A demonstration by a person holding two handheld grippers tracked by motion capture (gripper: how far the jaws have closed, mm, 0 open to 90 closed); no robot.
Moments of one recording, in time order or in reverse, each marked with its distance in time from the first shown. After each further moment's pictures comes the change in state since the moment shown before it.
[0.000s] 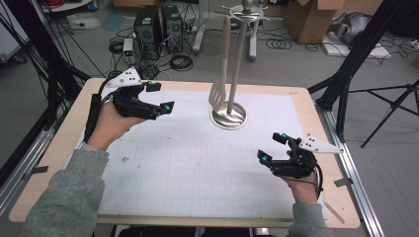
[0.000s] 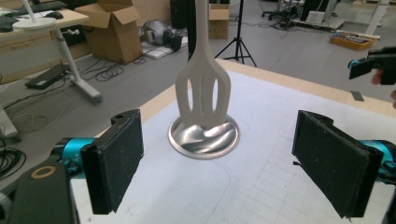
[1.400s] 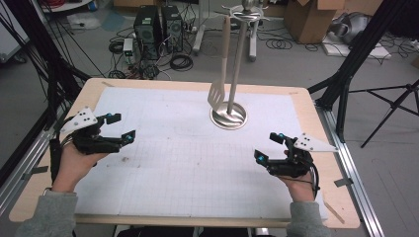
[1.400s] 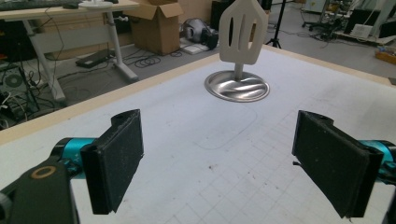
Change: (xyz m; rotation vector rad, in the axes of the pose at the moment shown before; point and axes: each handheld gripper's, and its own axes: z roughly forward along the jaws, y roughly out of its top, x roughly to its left) left arm -0.001 -0.099 -0.088 -0.041 0.167 -0.088; right arm 0.001 -0.001 0.008 0.023 -0.006 -0.013
